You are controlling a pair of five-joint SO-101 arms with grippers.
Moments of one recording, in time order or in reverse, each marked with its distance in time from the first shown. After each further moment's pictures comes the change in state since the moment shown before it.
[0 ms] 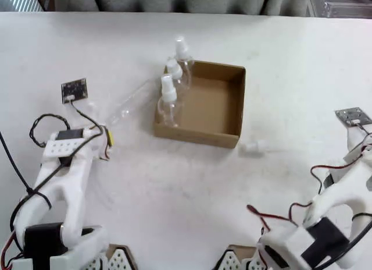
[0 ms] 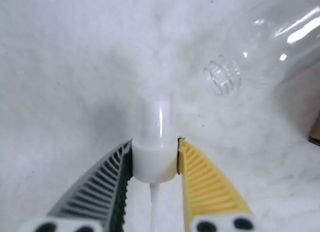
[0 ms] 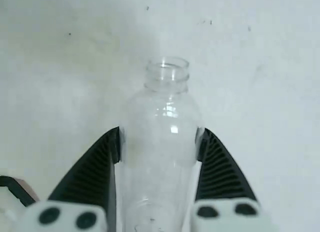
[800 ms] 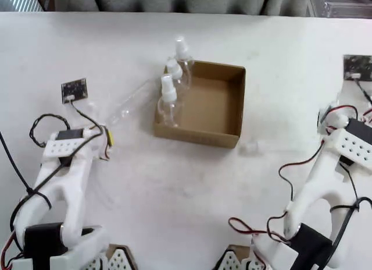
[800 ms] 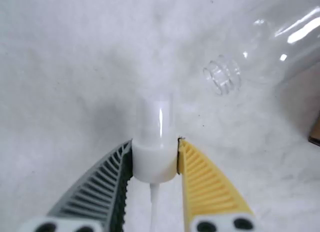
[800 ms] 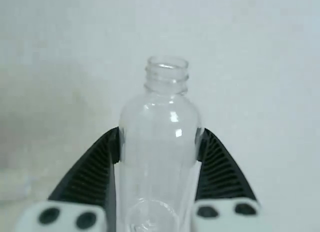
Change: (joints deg) left arm 0.0 0.0 0.0 0.0 0.0; right arm -17.2 -5.3 1.9 -30.4 -35.8
